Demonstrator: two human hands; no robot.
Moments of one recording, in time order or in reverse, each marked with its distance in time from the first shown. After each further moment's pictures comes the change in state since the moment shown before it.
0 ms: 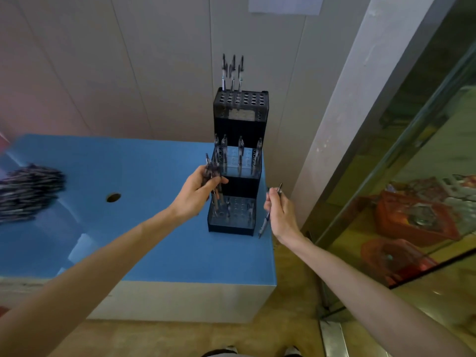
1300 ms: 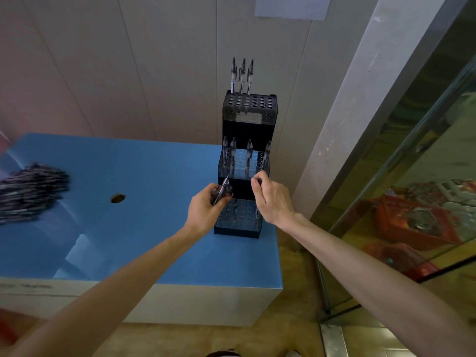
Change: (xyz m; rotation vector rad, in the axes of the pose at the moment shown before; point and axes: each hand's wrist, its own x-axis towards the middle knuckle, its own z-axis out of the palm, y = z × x) left_hand -0.003 -0.055 0.021 0.137 0.176 0.013; right_hand 0.044 -0.026 0.025 -0.665 0.005 -0.530
